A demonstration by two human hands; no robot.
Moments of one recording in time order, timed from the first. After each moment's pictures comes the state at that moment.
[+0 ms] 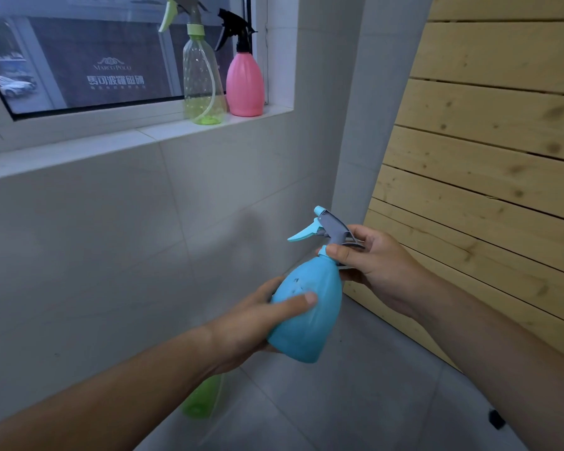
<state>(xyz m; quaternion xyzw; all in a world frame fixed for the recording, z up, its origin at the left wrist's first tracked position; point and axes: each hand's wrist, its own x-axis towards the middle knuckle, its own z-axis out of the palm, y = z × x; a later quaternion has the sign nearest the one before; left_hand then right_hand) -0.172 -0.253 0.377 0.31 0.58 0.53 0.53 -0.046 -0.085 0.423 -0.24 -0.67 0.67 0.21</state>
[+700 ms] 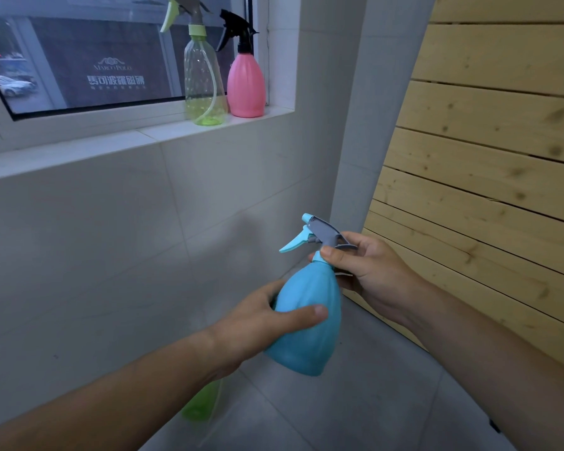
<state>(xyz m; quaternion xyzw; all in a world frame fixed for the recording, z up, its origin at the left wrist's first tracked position) -0.167 -0.255 0.386 0.35 0.60 0.53 0.49 -0.053 -0.094 0.419 -0.24 -0.64 0.70 0.21</state>
